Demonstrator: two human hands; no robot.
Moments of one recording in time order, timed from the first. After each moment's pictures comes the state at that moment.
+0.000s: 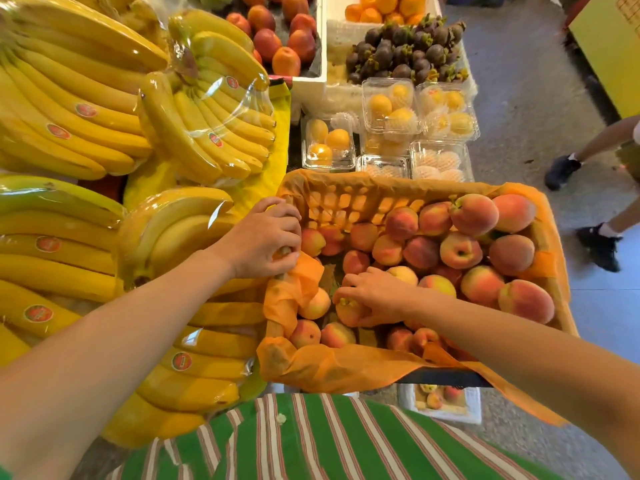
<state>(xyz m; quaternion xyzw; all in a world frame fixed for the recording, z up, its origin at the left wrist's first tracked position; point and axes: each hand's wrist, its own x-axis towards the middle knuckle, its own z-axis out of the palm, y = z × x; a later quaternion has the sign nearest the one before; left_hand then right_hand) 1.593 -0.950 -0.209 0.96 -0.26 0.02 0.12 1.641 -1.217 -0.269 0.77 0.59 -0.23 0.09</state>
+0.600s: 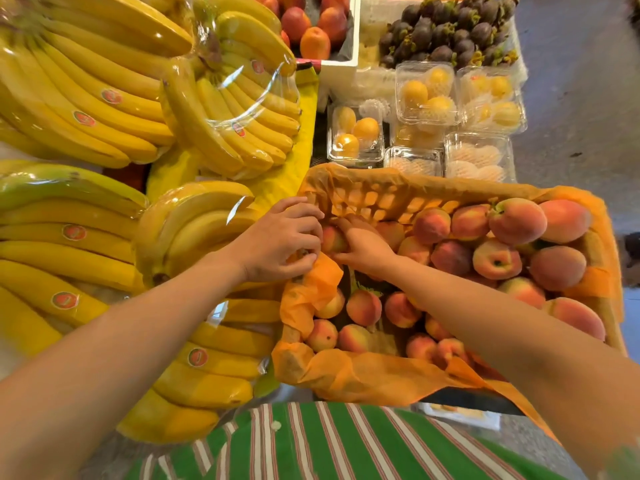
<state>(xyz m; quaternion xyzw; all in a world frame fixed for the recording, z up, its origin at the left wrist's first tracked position) 1.591 -0.944 -0.210 0.95 -0.26 0.00 0.14 1.691 -1.132 -0.299 0.88 0.39 -0.20 -0.16</state>
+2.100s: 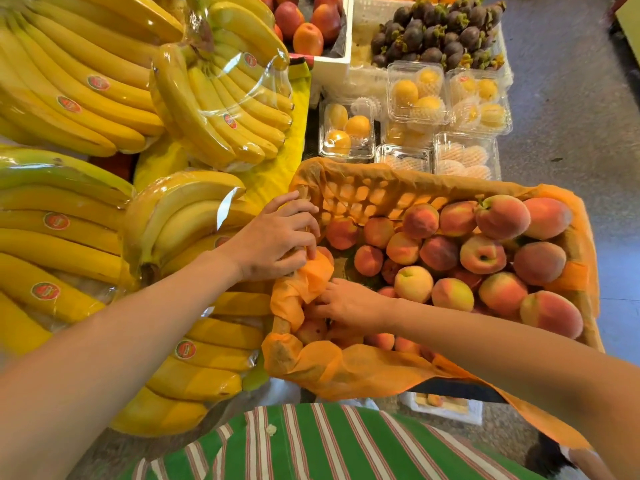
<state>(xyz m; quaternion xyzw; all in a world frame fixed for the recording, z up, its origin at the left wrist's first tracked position) 1.583 -0.953 -0.215 0.96 -0.23 -0.01 0.16 1.612 -1.170 -0.296 0.69 0.69 -0.20 -0.09</state>
